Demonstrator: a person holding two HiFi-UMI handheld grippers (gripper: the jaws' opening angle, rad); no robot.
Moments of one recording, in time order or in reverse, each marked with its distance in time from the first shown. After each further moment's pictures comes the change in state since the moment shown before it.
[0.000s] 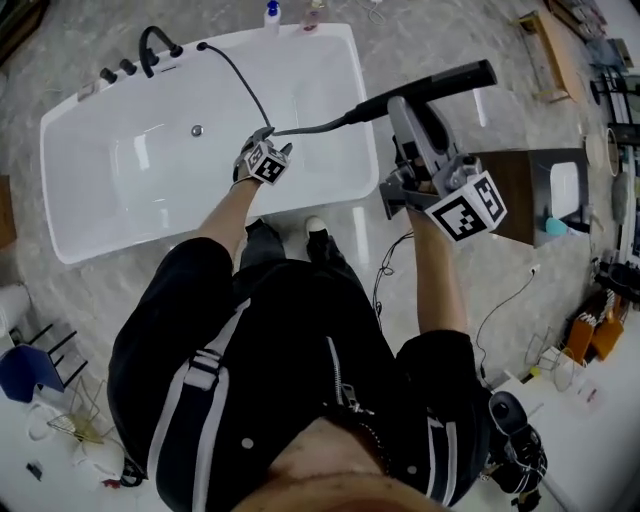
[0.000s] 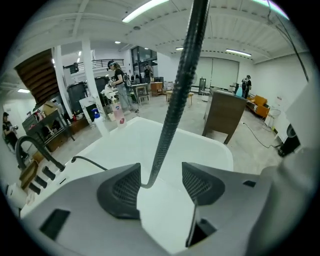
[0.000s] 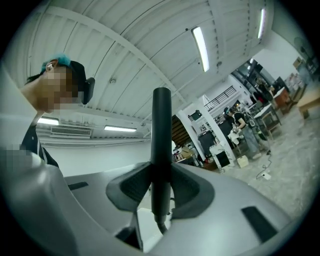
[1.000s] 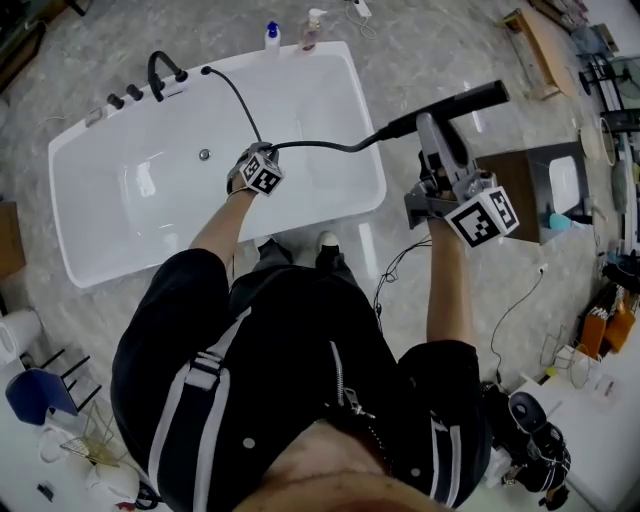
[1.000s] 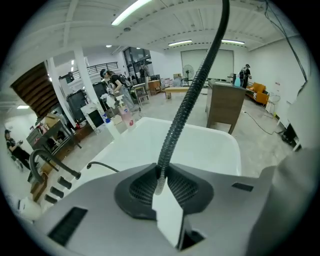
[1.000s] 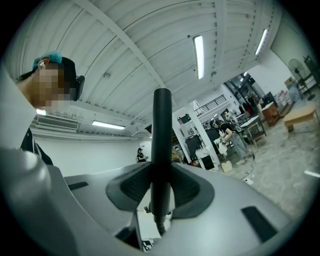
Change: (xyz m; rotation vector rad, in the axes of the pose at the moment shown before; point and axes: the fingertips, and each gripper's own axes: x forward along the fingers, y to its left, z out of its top) left arm -0.024 0.045 -0.005 0.112 0.031 0.057; right arm -0.035 -0.017 0.017 -0.055 -0.022 -0.162
